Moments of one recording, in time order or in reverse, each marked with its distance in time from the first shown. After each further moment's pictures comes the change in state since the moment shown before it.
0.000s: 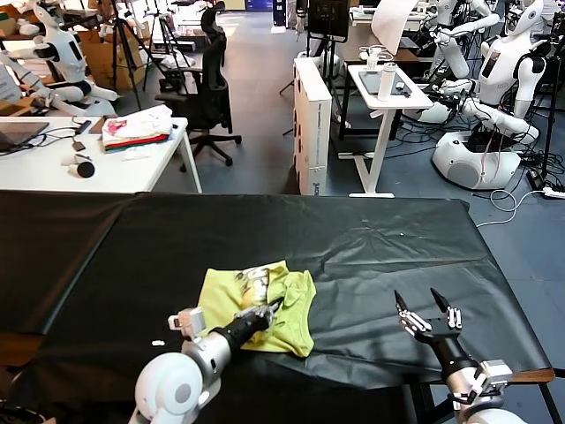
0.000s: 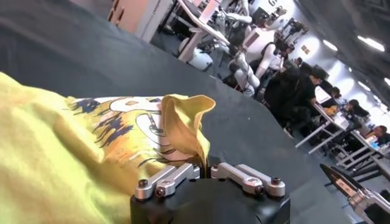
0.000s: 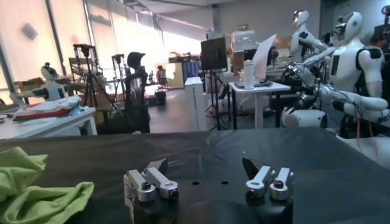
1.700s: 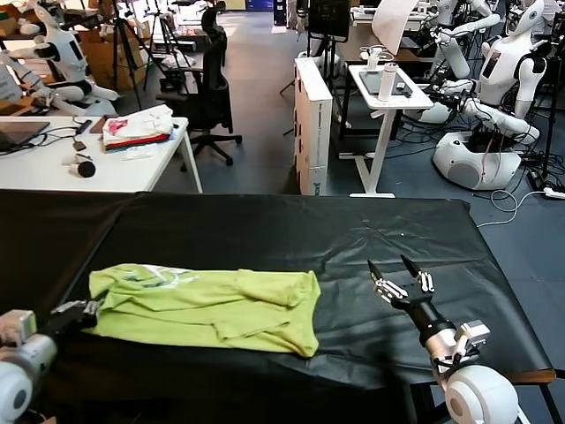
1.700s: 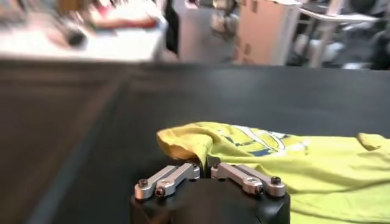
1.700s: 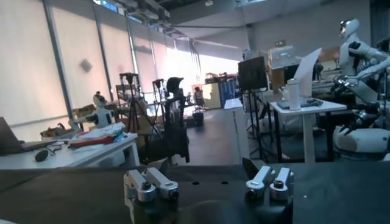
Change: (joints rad) left arm 0.298 0.423 -0.643 -0.007 0.143 -0.110 0.159; right arm 0.003 -0.055 0.048 0.051 0.062 -0.008 0.005
